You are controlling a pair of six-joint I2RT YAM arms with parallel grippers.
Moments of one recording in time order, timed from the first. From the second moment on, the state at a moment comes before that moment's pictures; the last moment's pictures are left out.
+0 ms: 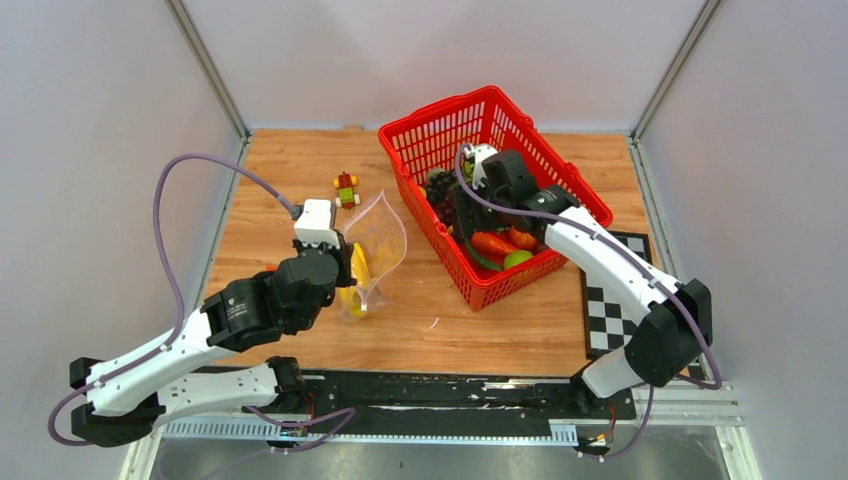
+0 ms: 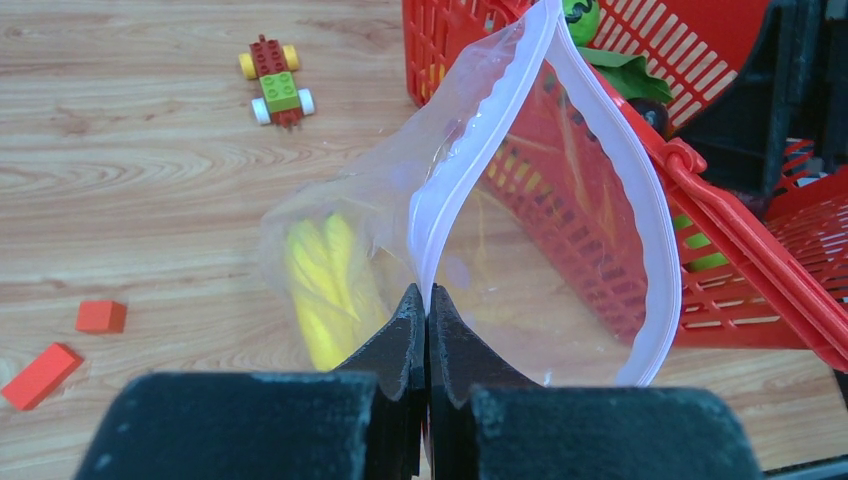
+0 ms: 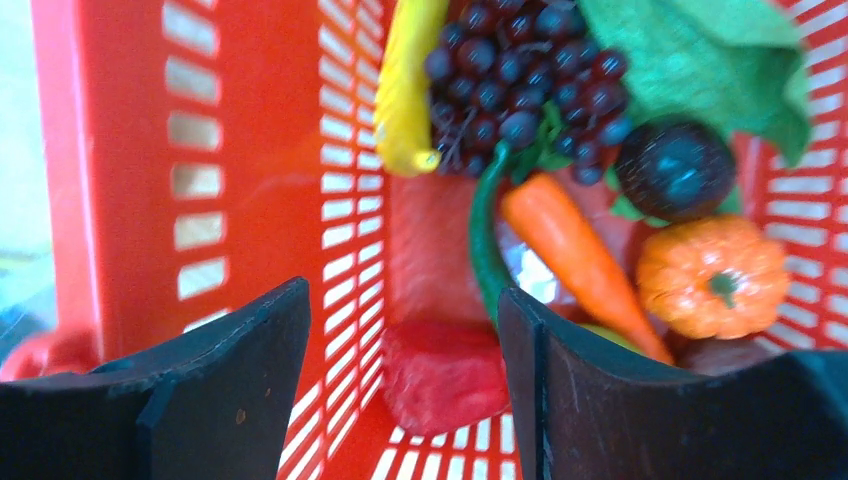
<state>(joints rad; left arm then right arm) -1.14 0.79 1.04 -0.73 -0.85 -0.54 0.60 1.48 1.34 -0.63 -0.07 0.19</state>
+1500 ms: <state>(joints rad) -1.14 0.74 0.98 -0.68 -0.77 -0.55 0.46 2.15 1.82 -0.64 -0.16 0.03</state>
